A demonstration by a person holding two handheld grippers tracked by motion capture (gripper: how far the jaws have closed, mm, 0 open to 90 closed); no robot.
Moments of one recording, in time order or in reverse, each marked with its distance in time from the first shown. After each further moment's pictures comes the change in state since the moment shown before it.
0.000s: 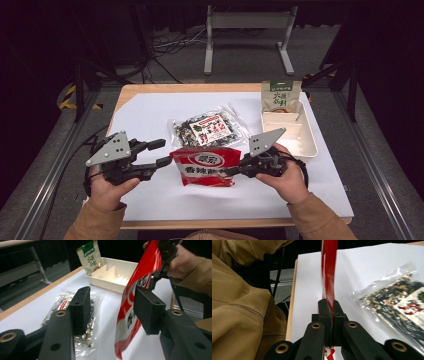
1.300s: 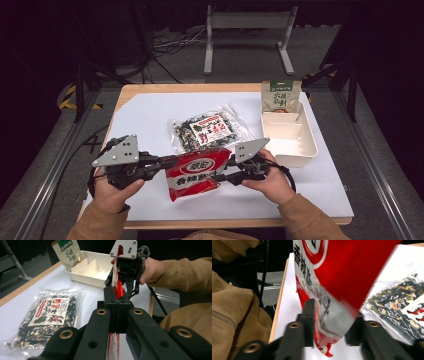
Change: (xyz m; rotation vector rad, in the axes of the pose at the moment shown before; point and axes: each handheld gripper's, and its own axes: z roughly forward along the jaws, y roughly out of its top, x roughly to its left) left arm -0.017 0.016 0.006 0.078 -0.137 0.034; right arm -0.007 -0.021 0.050 -0.044 -0.029 -0.018
